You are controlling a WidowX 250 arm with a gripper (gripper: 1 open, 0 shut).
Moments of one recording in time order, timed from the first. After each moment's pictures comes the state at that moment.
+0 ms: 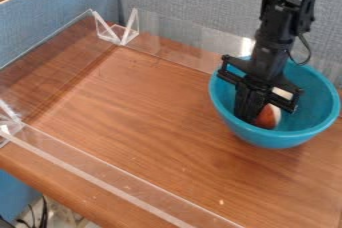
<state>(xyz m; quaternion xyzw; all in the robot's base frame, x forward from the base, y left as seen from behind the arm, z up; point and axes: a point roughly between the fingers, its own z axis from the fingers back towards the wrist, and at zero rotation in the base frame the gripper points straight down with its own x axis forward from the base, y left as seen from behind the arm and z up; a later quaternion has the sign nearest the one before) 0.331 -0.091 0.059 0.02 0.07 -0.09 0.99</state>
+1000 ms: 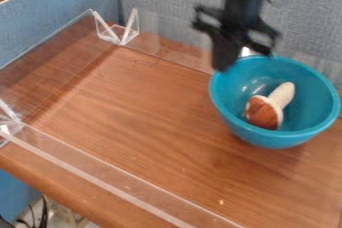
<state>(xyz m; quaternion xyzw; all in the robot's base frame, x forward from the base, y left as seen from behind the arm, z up) 0.330 -0.030 0.144 0.01 -0.01 -0.03 1.00</state>
